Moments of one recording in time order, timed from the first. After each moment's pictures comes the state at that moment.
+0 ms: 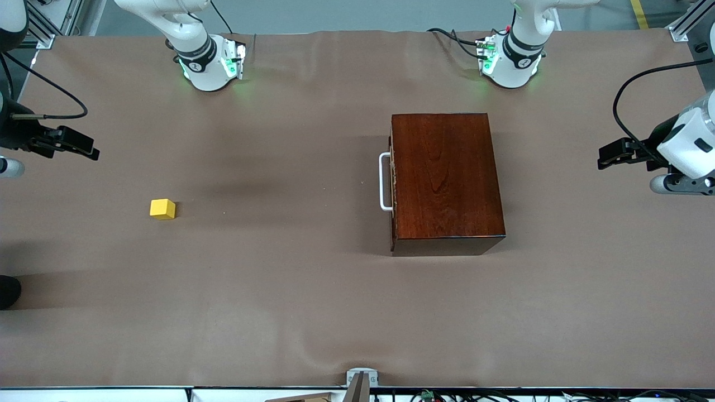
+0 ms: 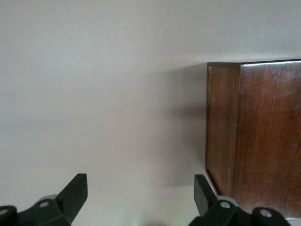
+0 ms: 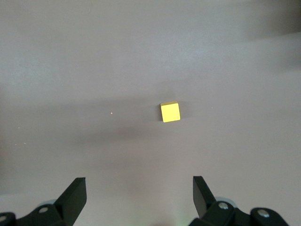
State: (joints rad) left arm -0.04 0.12 0.00 -1.51 0.01 1.52 0.02; right arm -0.02 0.00 -0.04 -1.63 0.03 1.55 0.02
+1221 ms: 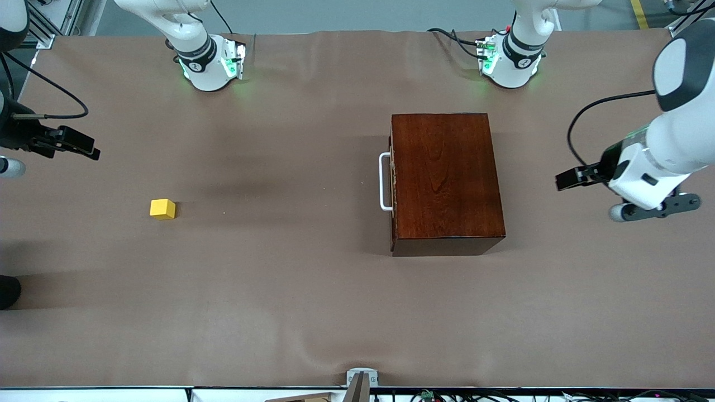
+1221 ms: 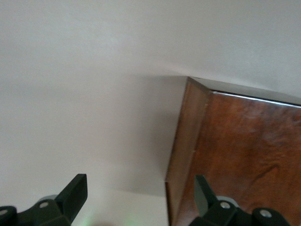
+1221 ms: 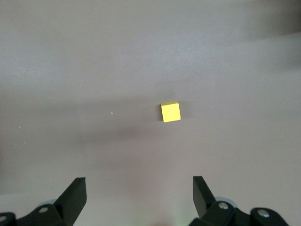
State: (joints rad) left arm -0.13 0.23 -0.02 -1.44 -0.06 1.54 -0.33; right arm -0.02 0.00 -0.04 -1.63 0.03 1.55 0.02
